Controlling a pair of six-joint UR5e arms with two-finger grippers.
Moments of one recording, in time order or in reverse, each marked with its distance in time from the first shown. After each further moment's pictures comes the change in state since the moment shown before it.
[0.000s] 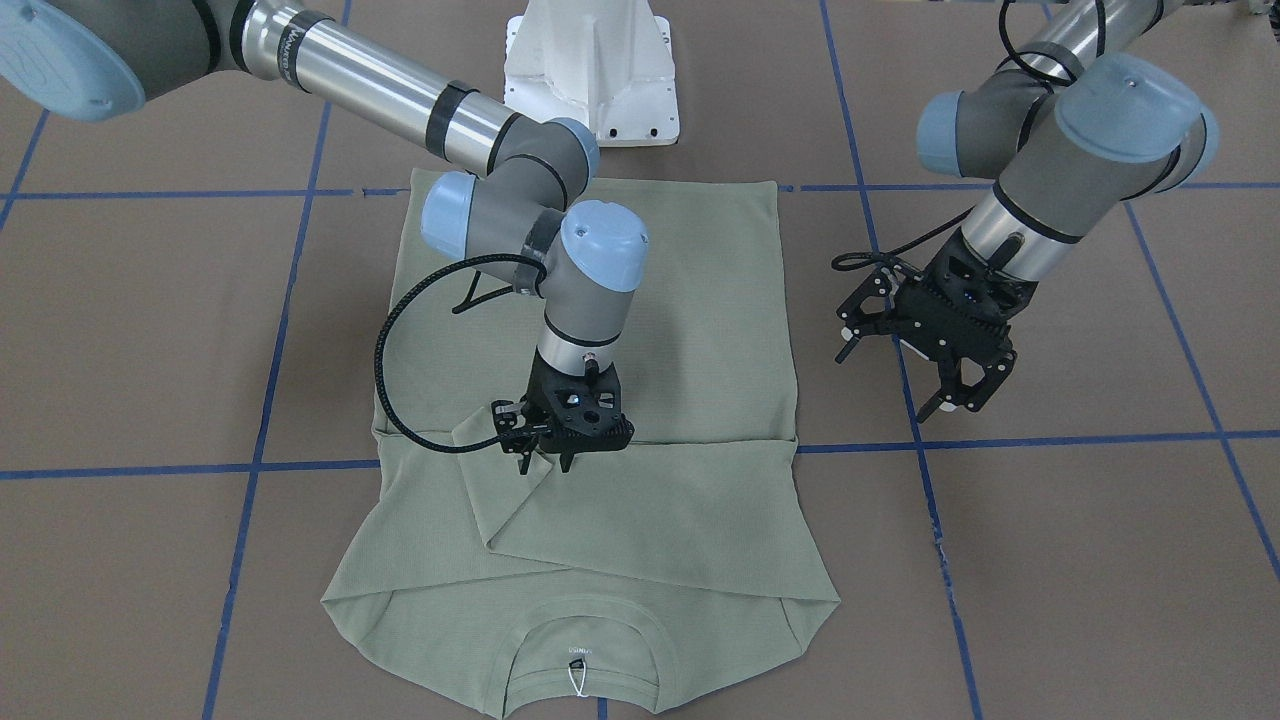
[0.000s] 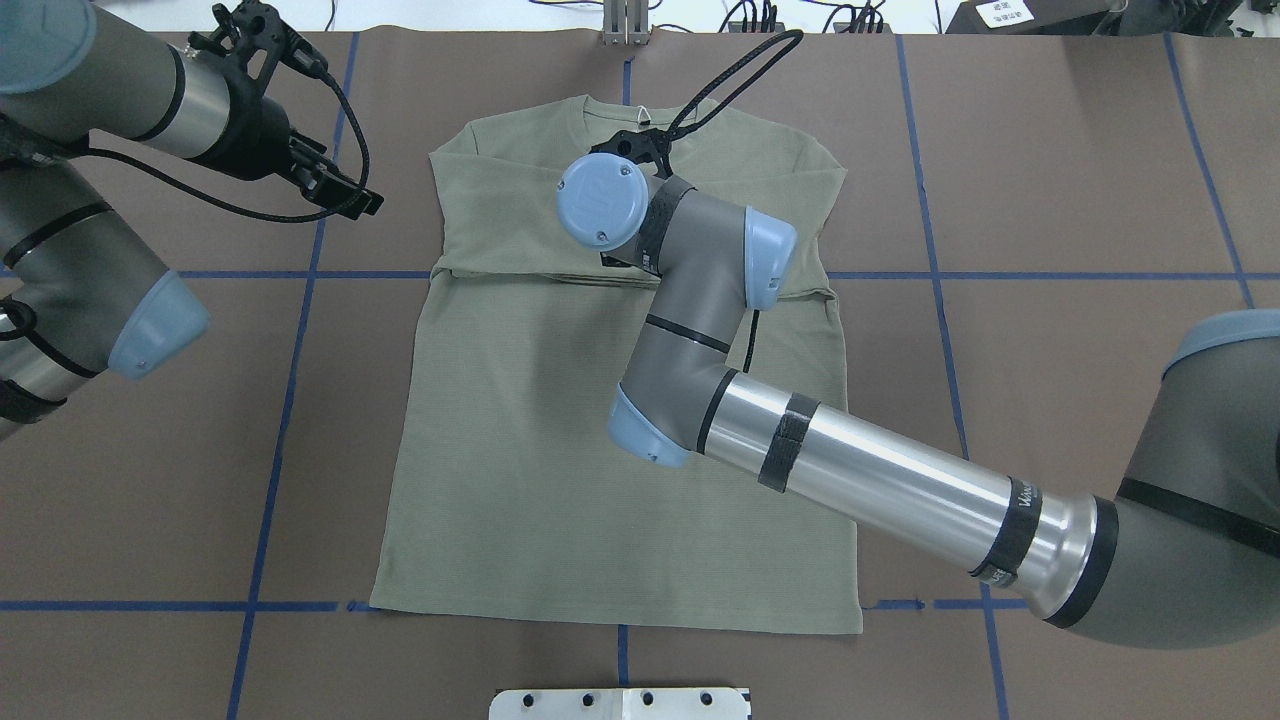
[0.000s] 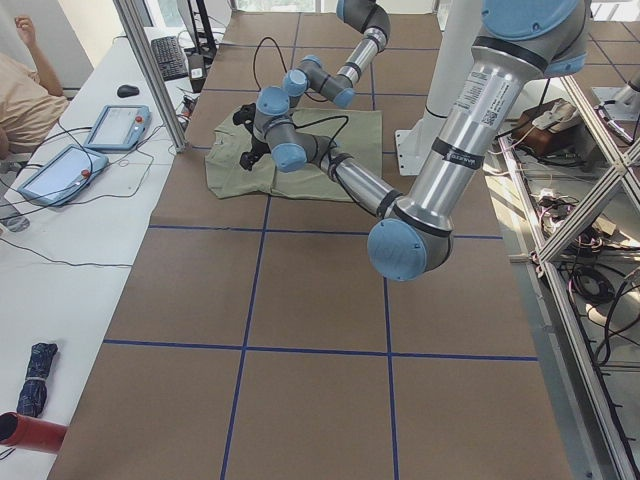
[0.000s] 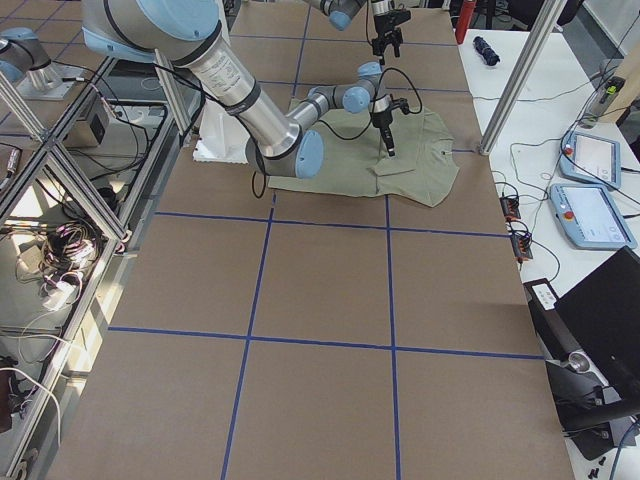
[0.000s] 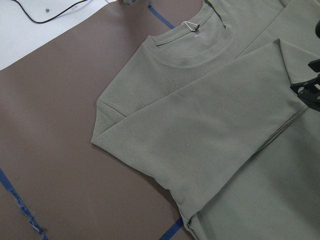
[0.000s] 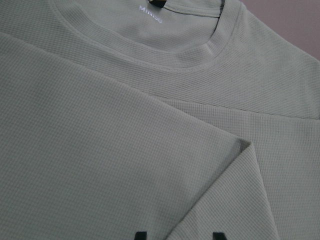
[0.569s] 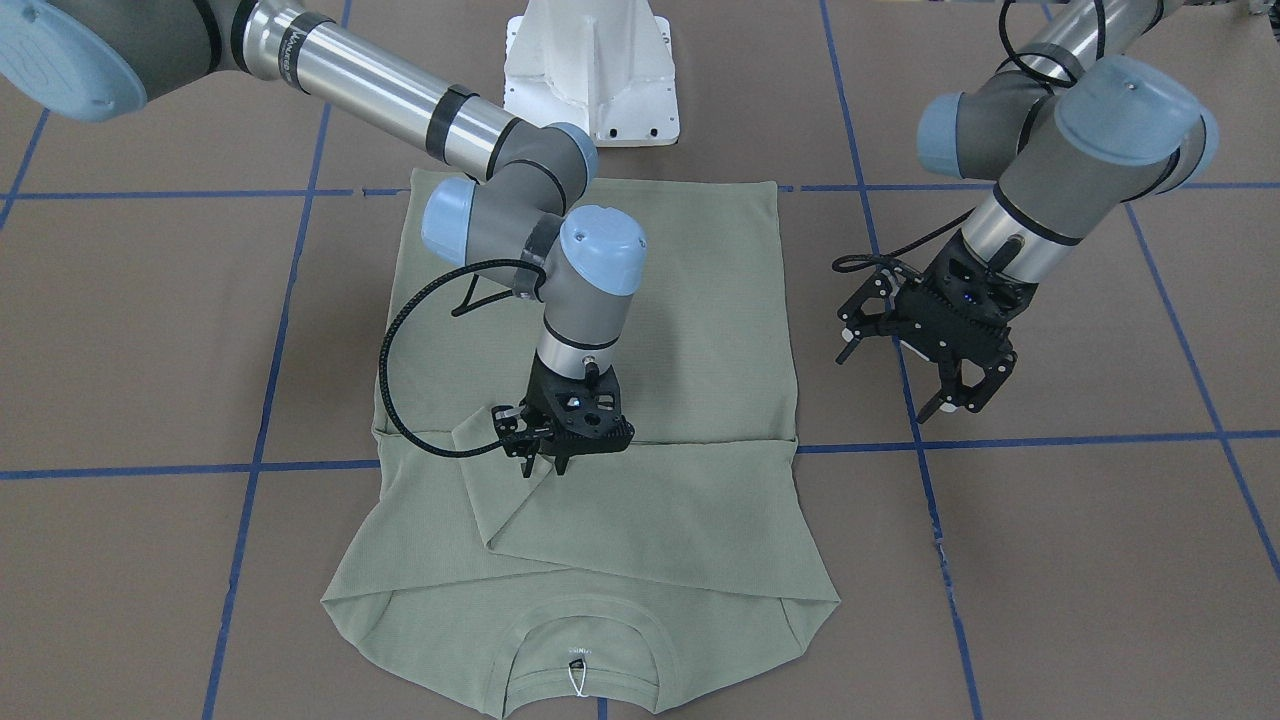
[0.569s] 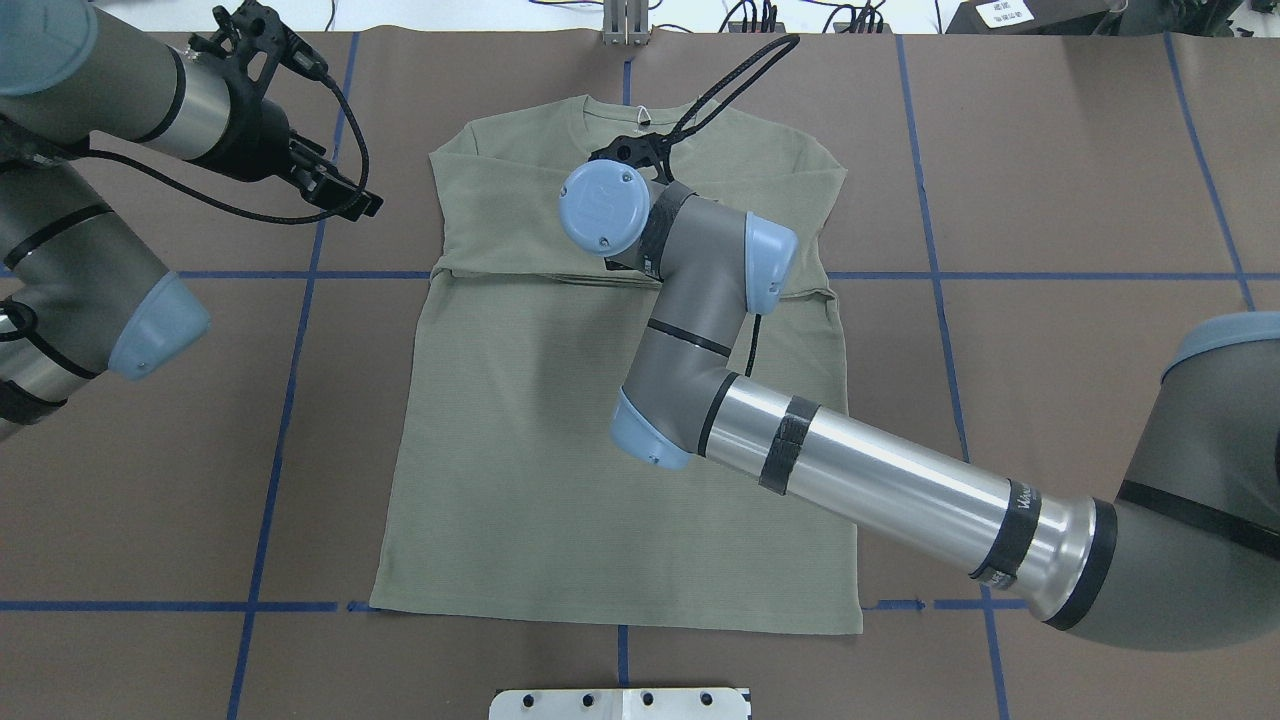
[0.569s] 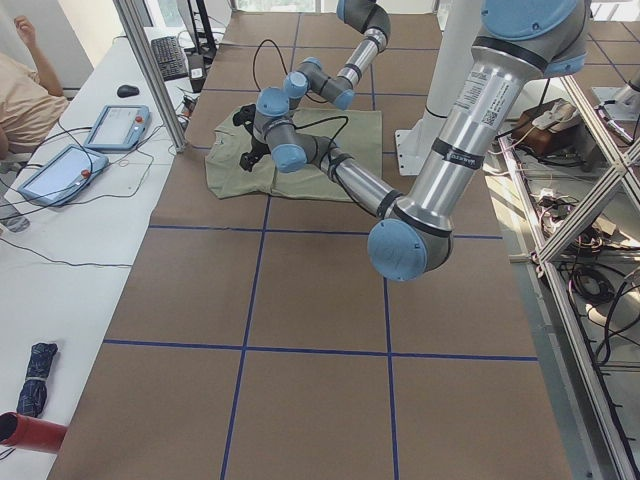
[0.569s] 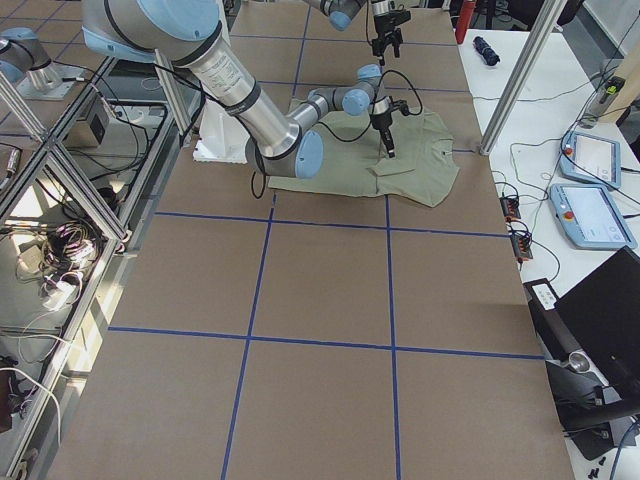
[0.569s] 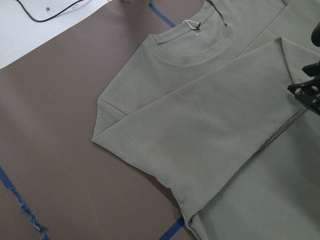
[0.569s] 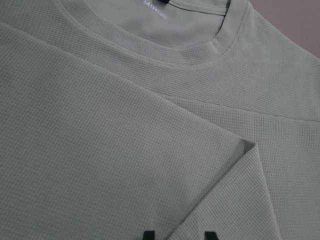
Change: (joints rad) left arm 0.001 0.001 0.002 0.000 0.000 0.000; right arm -0.004 -0.003 -0.011 0.008 -0.010 -0.028
